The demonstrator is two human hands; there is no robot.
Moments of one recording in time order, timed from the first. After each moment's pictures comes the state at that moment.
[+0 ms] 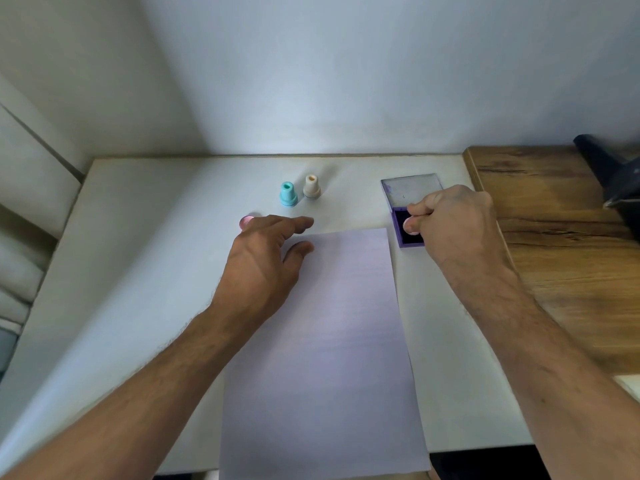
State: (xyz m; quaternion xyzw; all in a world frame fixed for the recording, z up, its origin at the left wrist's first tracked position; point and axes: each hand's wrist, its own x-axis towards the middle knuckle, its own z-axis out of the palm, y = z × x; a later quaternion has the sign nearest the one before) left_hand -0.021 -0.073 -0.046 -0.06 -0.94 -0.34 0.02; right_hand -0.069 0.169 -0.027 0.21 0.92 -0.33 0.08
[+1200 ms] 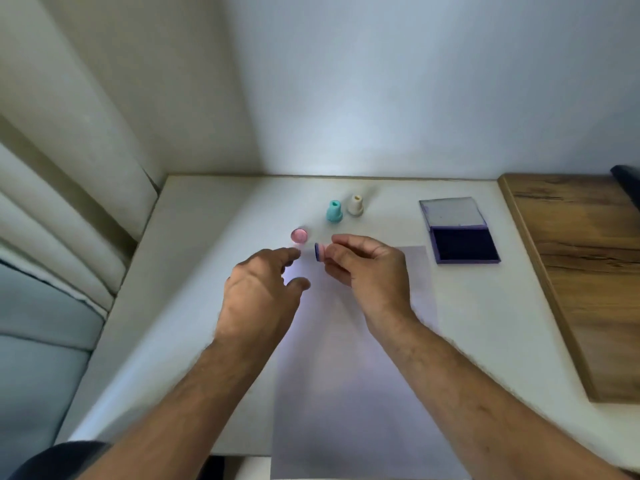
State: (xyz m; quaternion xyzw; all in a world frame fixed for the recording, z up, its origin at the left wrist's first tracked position) left_hand 0.015 -0.117 -0.025 0.12 -0.94 -0.32 -0.02; right_hand -0.010 0.022 -0.036 0.20 0.64 -0.74 0.04
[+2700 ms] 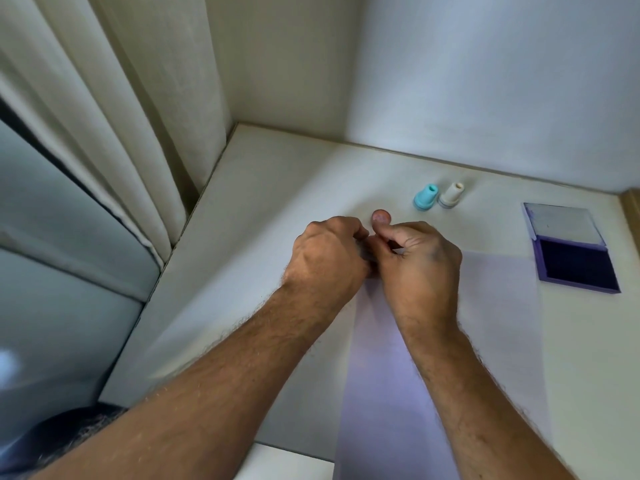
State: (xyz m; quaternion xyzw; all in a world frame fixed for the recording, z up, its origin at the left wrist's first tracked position) left_hand -0.022 -0.152 -0.054 0.13 -0.91 -0.38 -0.10; right_hand -0.022 -0.038 -0.072 0.00 0.90 -0.42 -0.15
